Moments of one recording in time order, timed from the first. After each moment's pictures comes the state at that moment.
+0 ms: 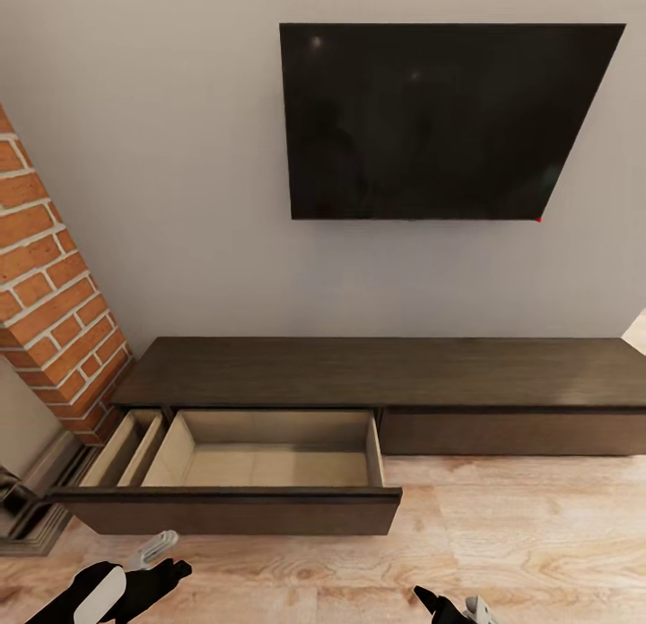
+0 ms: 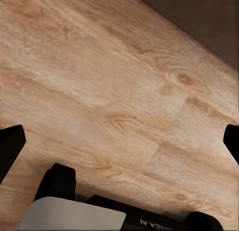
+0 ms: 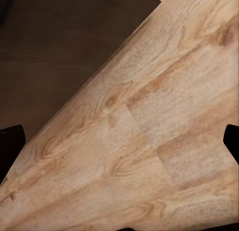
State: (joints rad) left arm -0.45 0.28 -0.30 -0.43 0.92 0.46 0.00; right arm -0.43 -0.10 0.30 -0.04 -1.07 0.03 0.49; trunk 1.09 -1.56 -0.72
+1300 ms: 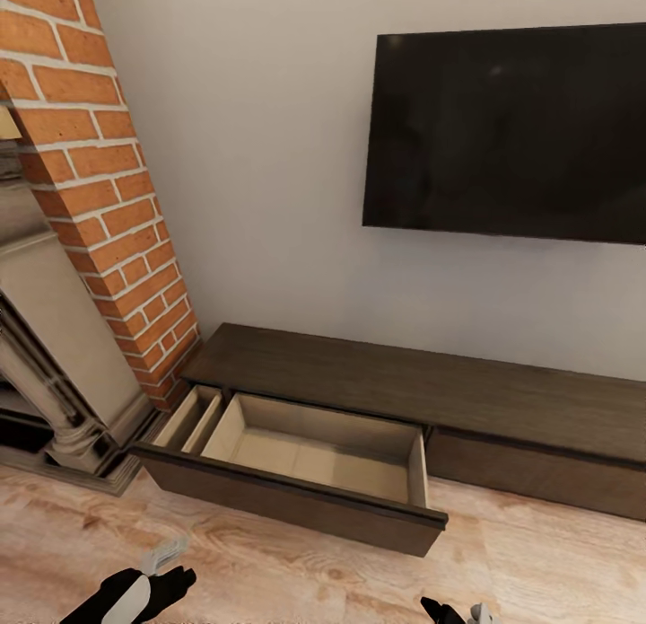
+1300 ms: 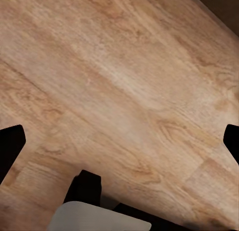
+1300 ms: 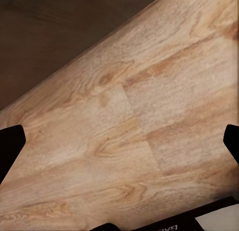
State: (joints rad) left arm -0.45 0.21 -0.33 -0.40 0.84 0.34 0.14; right arm -0.43 -0.09 0.31 -0.04 -1.07 0.03 0.36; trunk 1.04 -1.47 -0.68
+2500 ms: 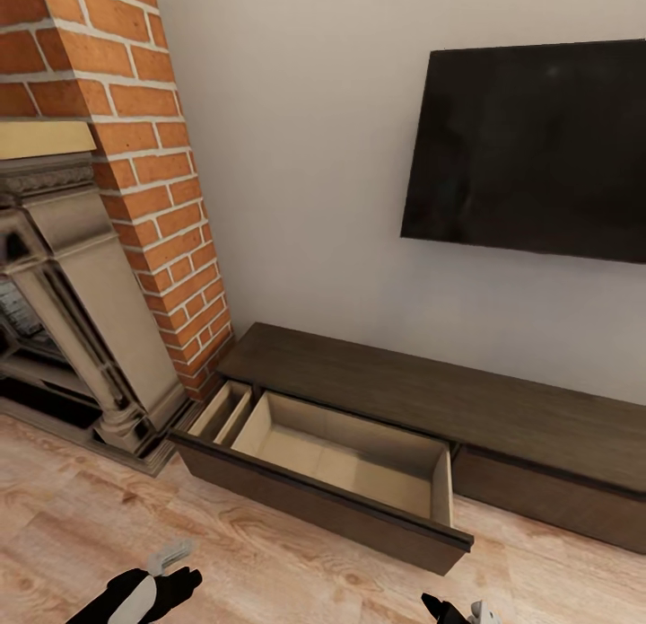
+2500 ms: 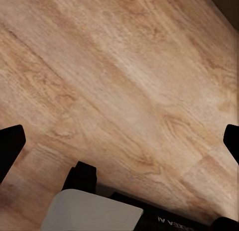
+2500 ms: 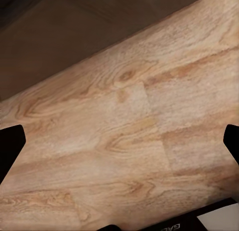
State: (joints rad) left arm -0.45 0.19 -0.34 -0.40 0.83 0.34 0.14; right arm -0.43 -0.09 0.31 -0.04 -1.07 -0.01 0.36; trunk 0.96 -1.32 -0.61
